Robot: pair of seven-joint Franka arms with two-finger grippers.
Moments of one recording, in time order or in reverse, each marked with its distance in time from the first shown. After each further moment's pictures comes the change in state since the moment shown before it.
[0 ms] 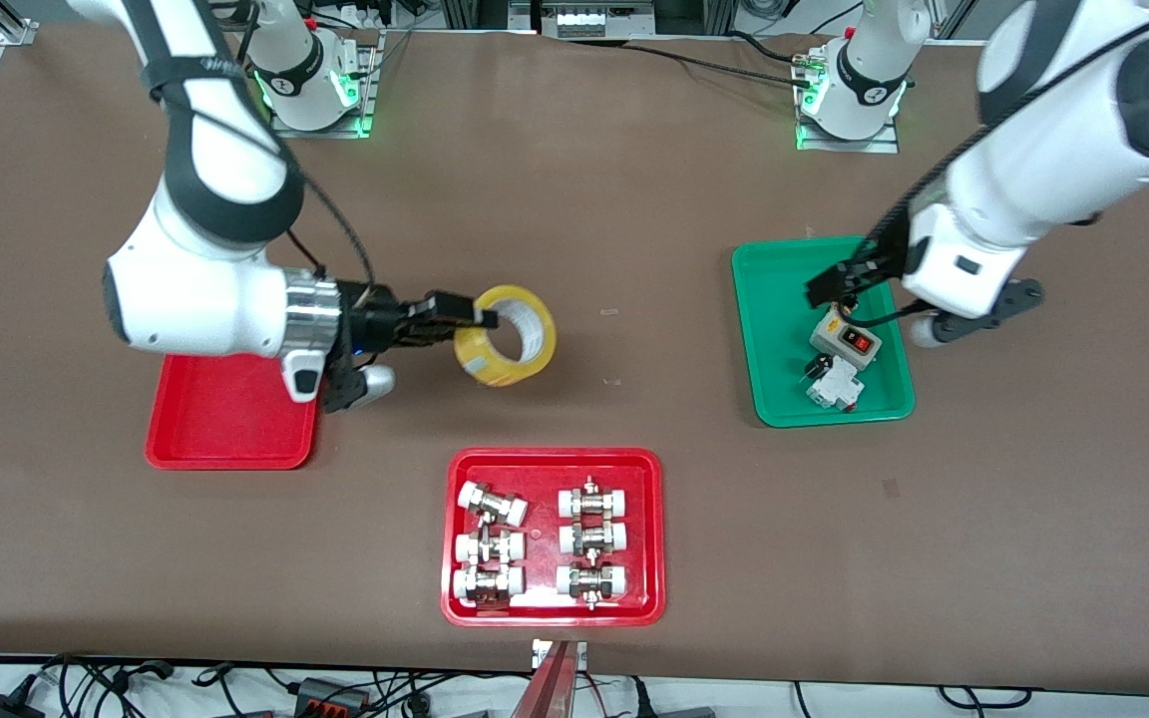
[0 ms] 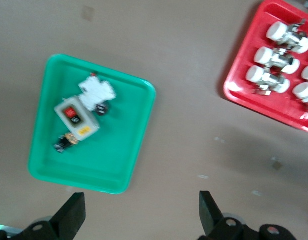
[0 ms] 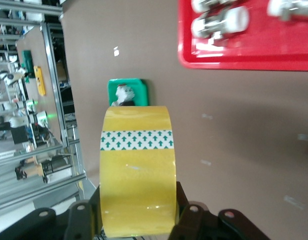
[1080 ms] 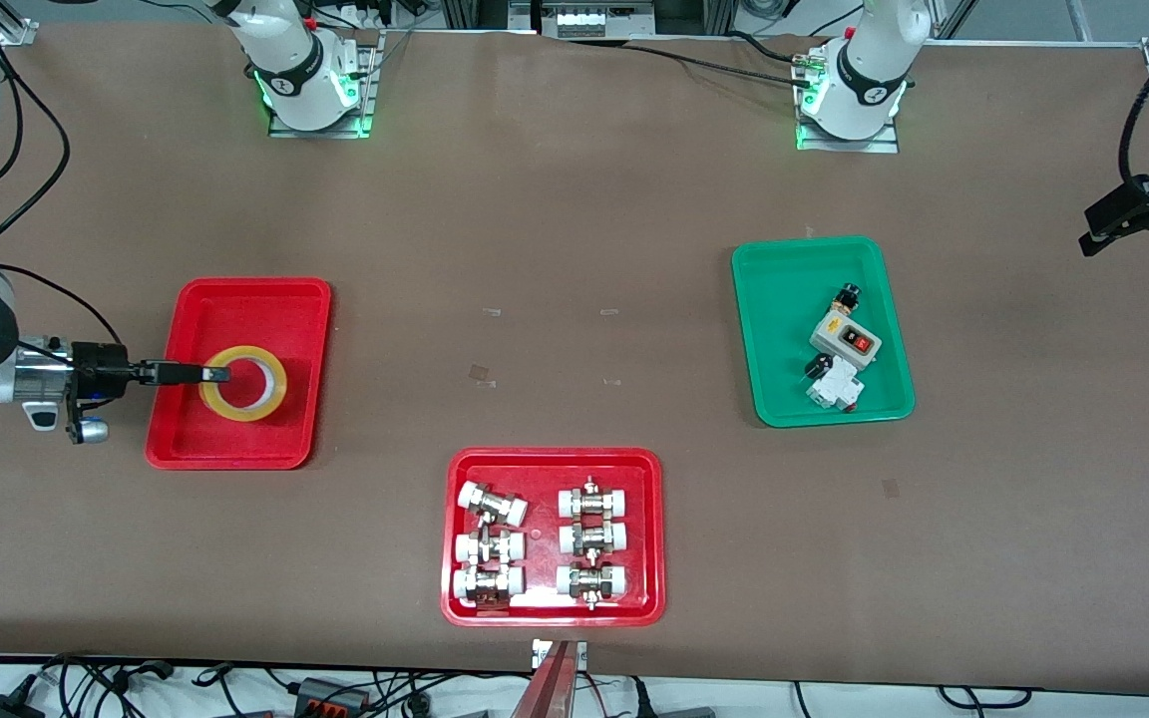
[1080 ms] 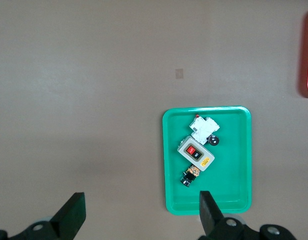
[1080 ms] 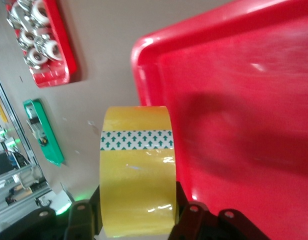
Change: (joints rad) left arm -0.062 -0.218 0.394 -0.079 0.139 -0.022 0.641; right arm -0.613 0.189 -0.012 -0.083 -0.268 -0.205 -0.388
